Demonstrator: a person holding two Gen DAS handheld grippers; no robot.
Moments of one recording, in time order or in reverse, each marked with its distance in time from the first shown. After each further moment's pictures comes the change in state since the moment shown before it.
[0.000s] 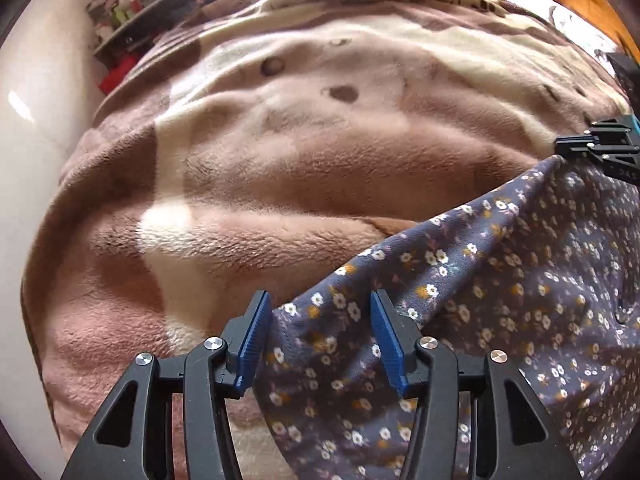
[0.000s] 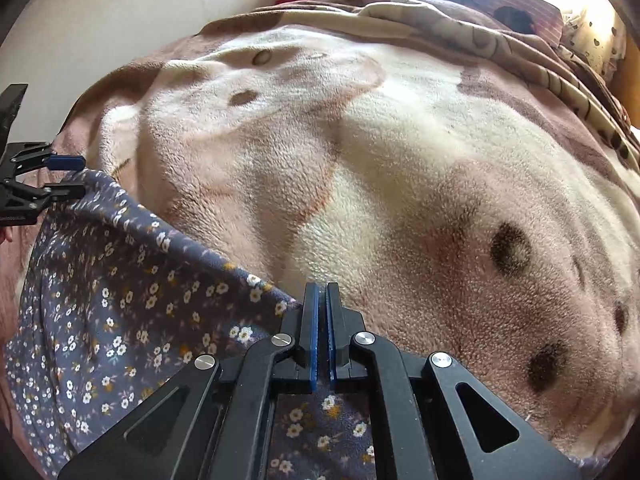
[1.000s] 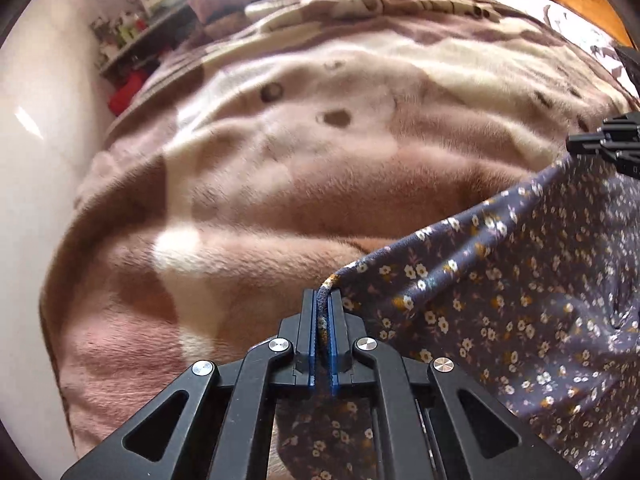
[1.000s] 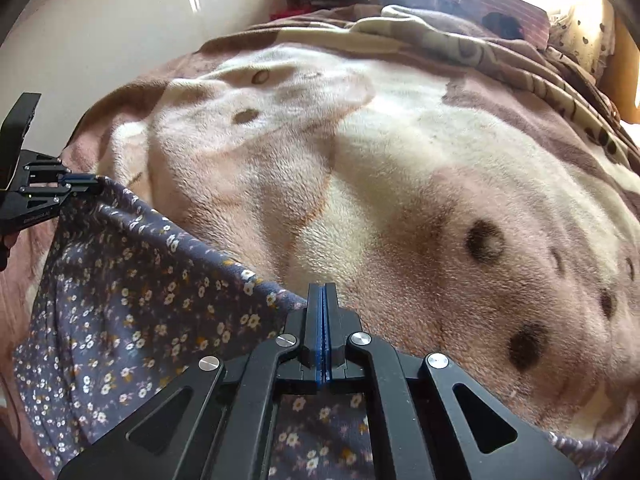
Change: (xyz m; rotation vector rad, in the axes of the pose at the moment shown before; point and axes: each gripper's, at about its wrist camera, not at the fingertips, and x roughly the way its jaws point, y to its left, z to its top) left arm -0.033 -0.018 -0.001 0.033 -0.074 0.065; right arm -0.032 0.001 -0.009 0.014 -0.053 -0.011
